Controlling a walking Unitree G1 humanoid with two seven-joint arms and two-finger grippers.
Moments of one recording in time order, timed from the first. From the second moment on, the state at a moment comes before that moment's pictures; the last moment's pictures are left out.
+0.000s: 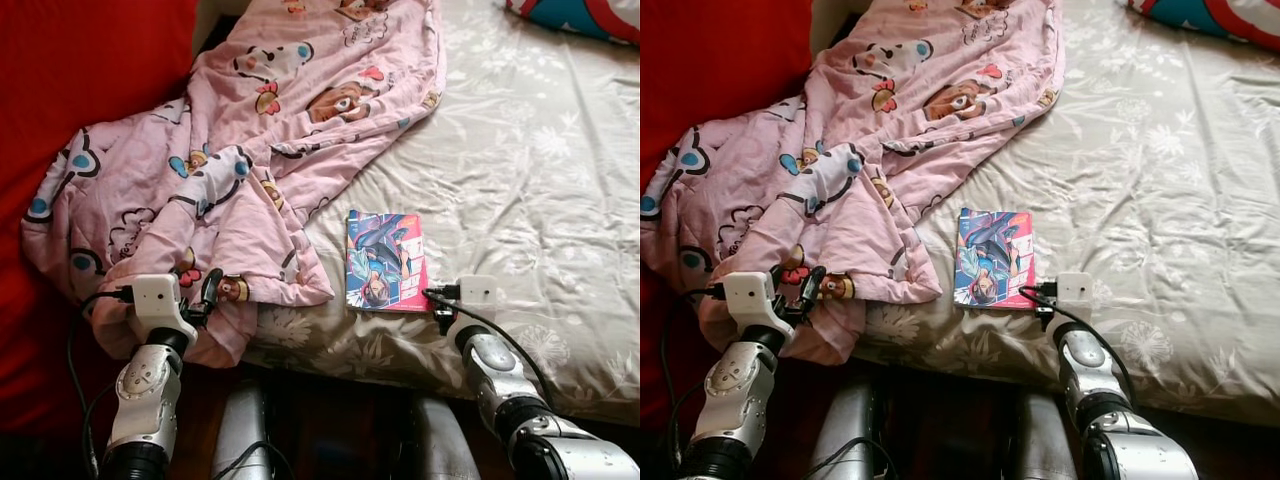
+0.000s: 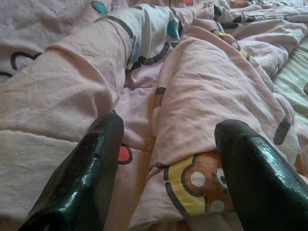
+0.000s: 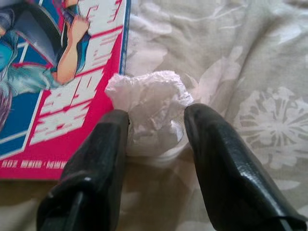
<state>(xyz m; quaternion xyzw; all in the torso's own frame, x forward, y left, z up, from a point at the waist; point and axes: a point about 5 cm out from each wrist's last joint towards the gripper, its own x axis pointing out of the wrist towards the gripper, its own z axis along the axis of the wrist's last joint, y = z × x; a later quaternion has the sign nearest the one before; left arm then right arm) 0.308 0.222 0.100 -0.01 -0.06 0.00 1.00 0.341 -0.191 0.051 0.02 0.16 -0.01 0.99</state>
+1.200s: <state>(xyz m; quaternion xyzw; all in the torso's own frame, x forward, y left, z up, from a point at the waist) 0.294 0.219 0.087 -0.01 -0.03 0.01 1.00 0.334 -0.195 0.046 0.01 0.15 -0.02 0.99</state>
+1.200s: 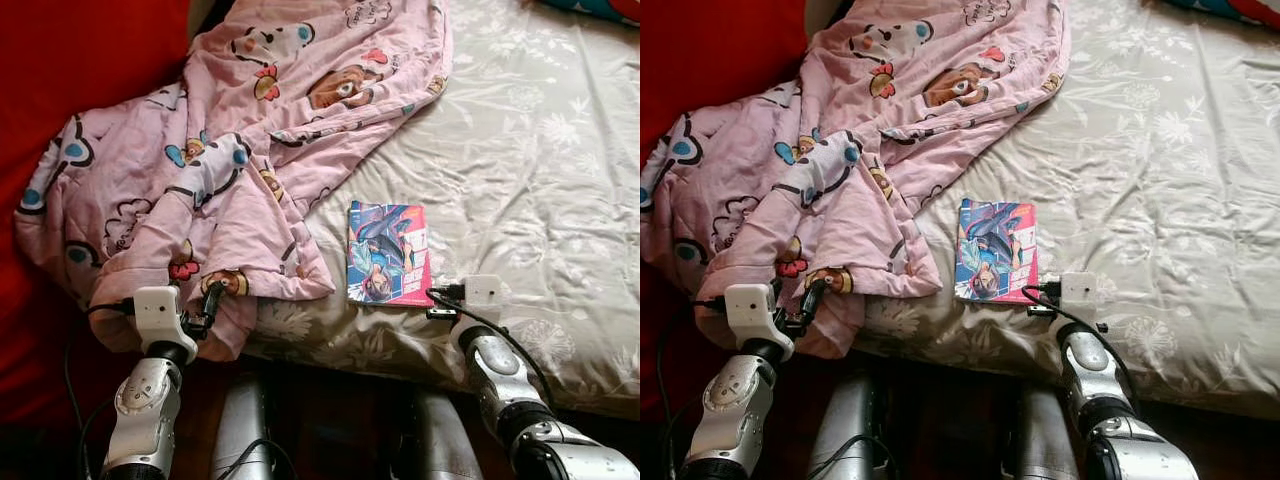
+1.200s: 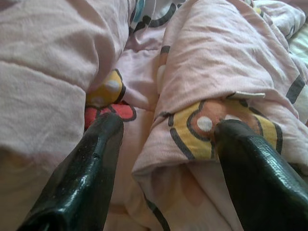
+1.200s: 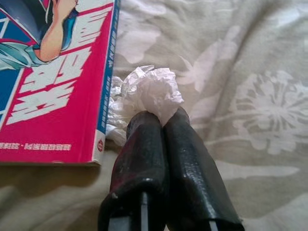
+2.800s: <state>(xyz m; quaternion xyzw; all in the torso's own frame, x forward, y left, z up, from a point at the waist) 0.295 0.251 0.037 -0.02 0.09 0.07 0.99 0.285 -0.247 0.028 0.03 0.09 -0.15 0.99</state>
